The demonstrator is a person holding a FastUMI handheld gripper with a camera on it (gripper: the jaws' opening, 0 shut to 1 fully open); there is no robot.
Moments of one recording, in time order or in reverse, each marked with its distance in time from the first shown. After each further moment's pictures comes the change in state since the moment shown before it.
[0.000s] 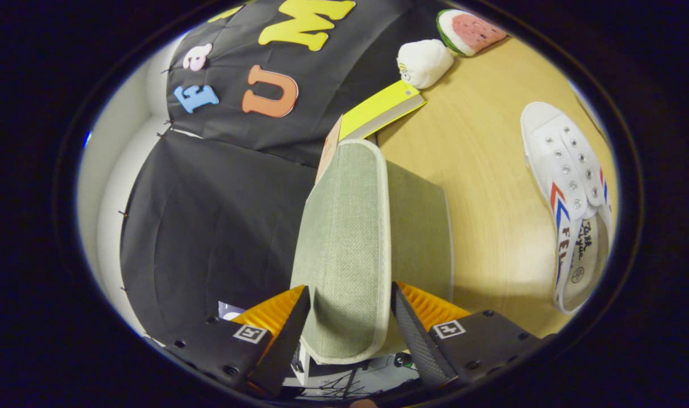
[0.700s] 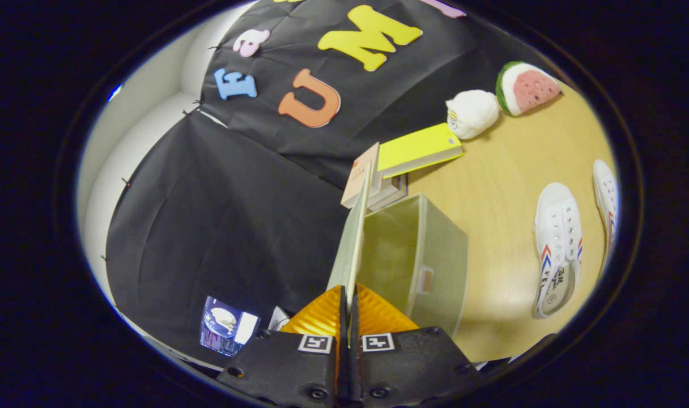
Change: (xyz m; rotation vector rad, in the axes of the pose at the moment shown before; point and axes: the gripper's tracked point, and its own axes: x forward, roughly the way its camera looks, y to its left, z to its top) arm -0.038 0.116 0.022 -0.241 -0.121 -0.059
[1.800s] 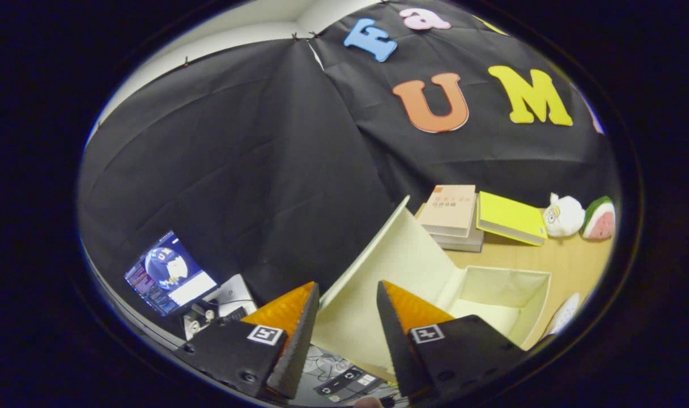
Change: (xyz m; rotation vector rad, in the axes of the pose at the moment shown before) arm 0.153 0.189 -0.040 -0.579 -0.017 -0.144
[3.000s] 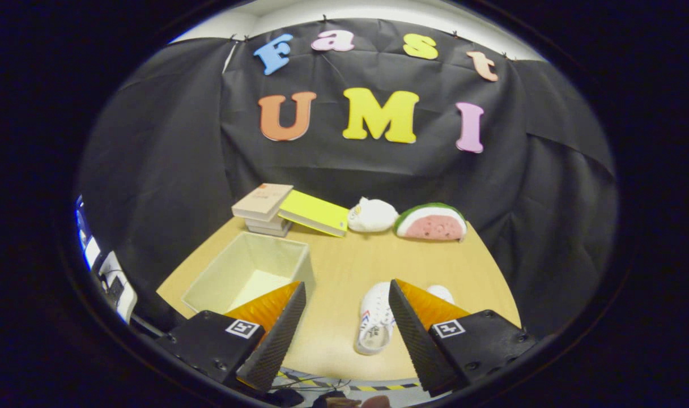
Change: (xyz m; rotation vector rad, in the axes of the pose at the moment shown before) arm -0.241 -0.286 -0.112 0.057 -0.019 -0.729
